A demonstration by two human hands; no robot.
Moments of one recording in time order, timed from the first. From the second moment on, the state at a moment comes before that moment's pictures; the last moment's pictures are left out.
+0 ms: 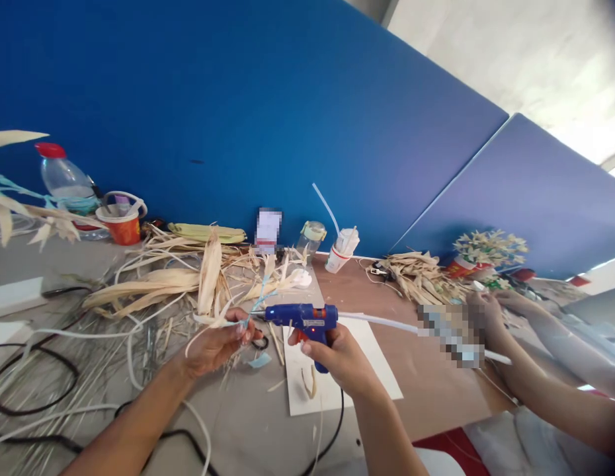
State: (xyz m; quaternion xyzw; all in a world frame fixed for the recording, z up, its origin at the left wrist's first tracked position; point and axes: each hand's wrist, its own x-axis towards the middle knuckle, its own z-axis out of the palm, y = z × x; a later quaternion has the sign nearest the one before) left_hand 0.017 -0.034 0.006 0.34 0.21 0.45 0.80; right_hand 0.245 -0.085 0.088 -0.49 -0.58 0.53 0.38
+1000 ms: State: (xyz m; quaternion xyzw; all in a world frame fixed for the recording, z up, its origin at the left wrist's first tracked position) left_hand 0.021 -0.035 0.012 0.31 0.25 0.45 0.80; right_hand 0.230 -0.110 0.095 -0.56 -0.70 0.31 0.31
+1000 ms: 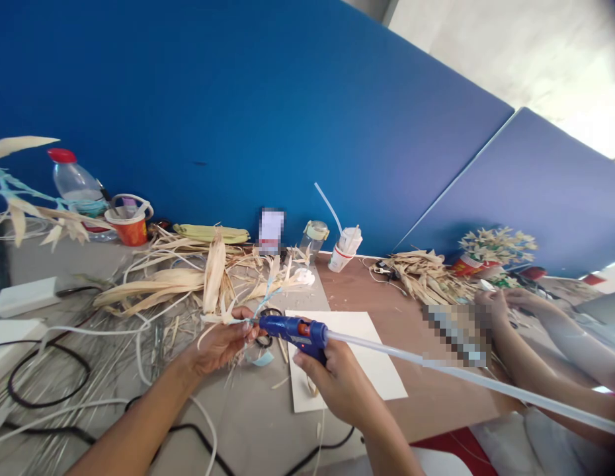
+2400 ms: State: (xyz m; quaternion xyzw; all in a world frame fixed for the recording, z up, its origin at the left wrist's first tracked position) left_hand 0.018 -0.034 0.006 0.33 0.24 0.45 0.80; right_hand 0.234 -0.117 0.080 -0.58 -0.70 0.28 0.30
